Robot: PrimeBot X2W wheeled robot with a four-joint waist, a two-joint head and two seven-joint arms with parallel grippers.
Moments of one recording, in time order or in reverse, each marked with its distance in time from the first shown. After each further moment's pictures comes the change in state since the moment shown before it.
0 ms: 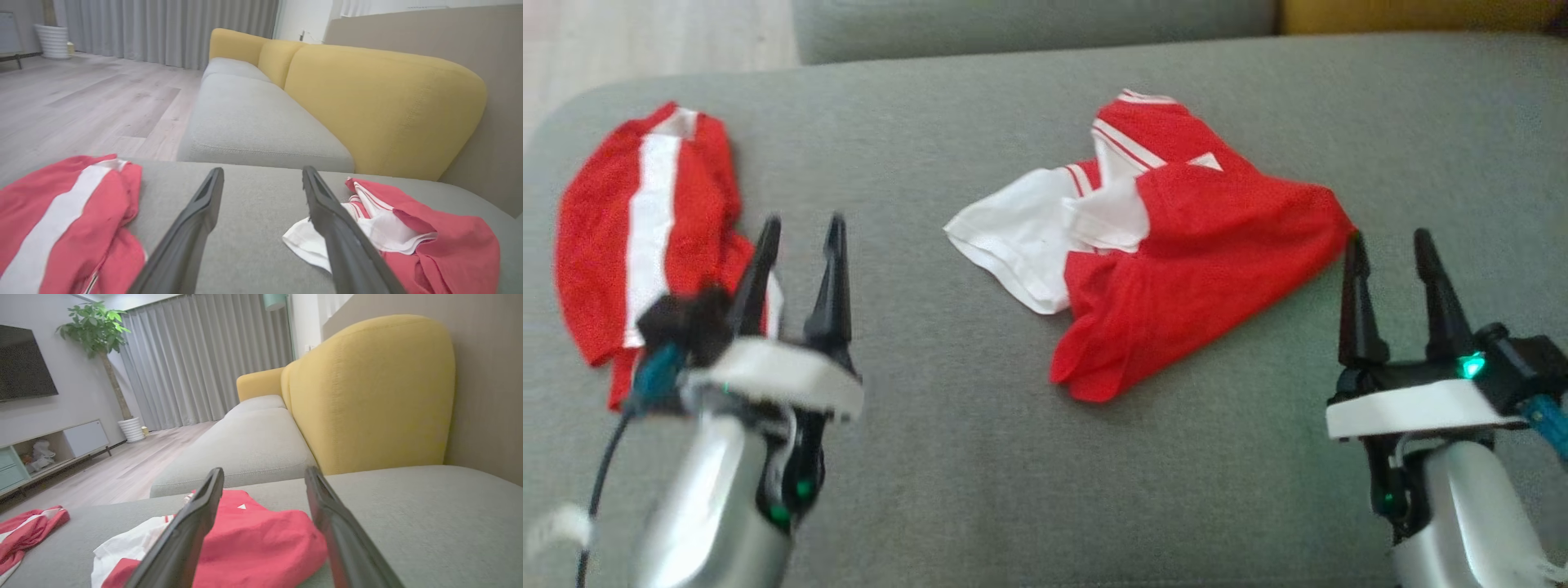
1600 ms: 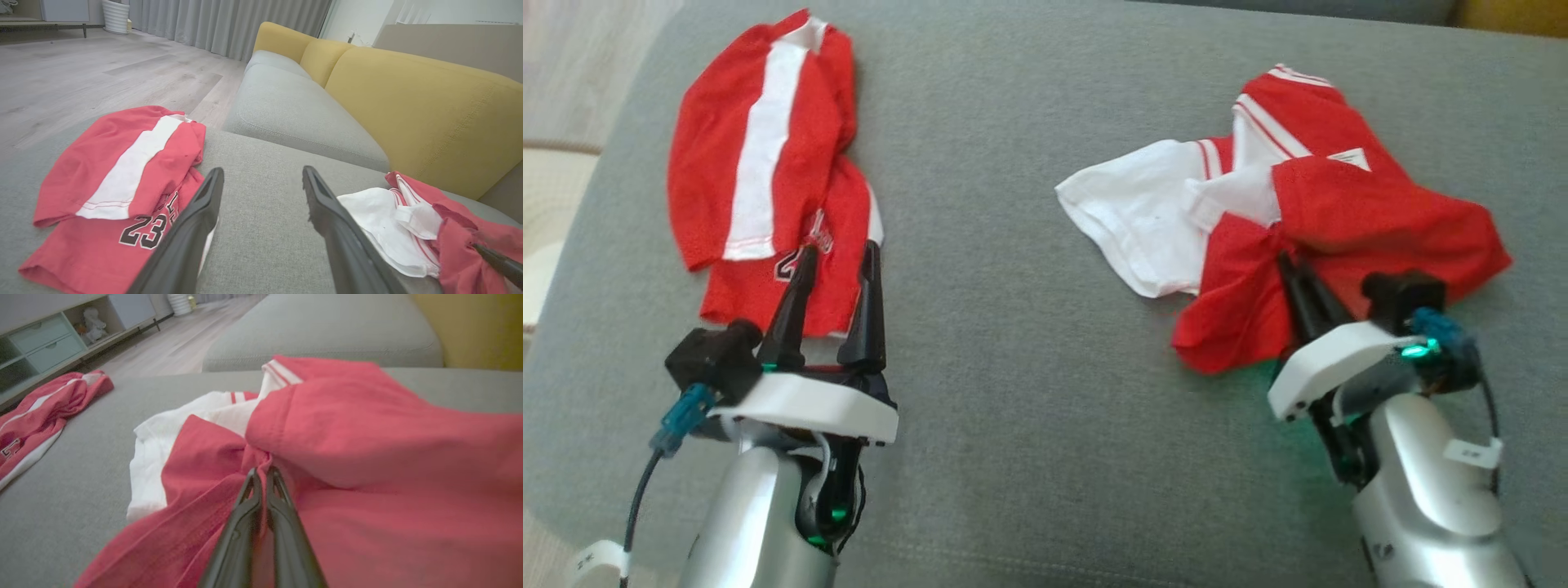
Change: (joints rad) left arm 0.118 -0.180 0.160 -0.048 0.123 -0.126 0.000; right arm -0.182 -0.003 0.099 0.312 -0.054 0.000 0.238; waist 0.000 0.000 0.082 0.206
